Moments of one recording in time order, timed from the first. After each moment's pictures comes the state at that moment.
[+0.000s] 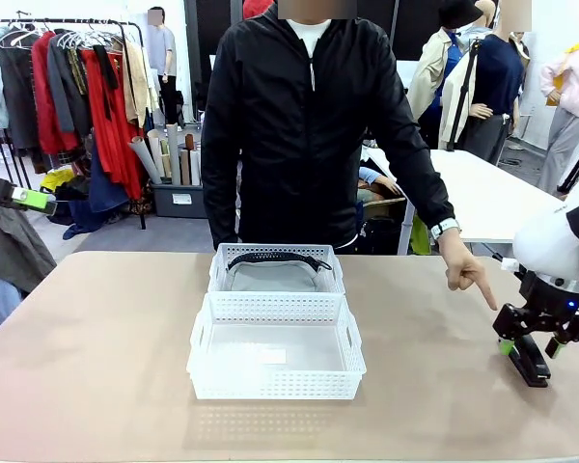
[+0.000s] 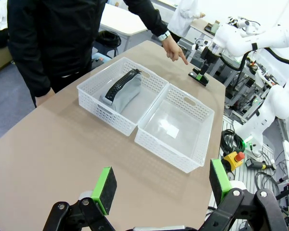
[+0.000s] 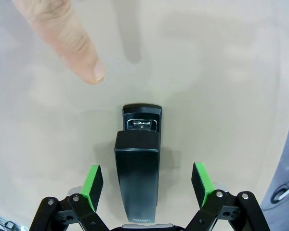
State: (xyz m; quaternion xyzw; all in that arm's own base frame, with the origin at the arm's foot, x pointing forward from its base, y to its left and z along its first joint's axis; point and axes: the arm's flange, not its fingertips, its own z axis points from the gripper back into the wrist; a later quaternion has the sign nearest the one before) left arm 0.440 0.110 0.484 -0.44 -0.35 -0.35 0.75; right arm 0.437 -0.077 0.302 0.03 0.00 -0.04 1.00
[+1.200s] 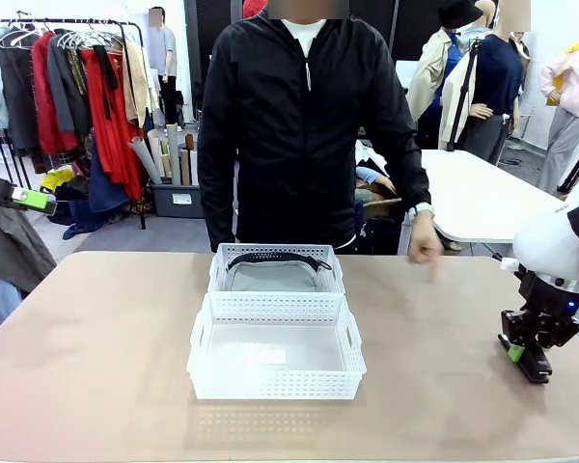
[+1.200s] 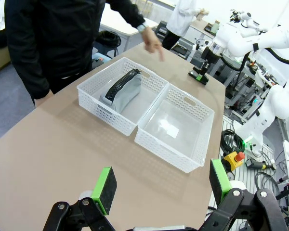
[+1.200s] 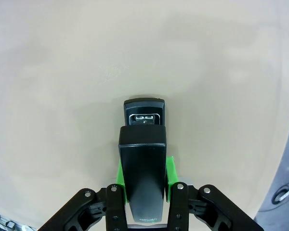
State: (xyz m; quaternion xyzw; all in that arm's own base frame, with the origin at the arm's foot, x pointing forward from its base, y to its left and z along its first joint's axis) left arm 0.440 0.110 0.484 -0.44 -0.35 -0.35 0.75; right arm 0.434 -0.074 0.305 0.03 -0.01 -0.04 1.00
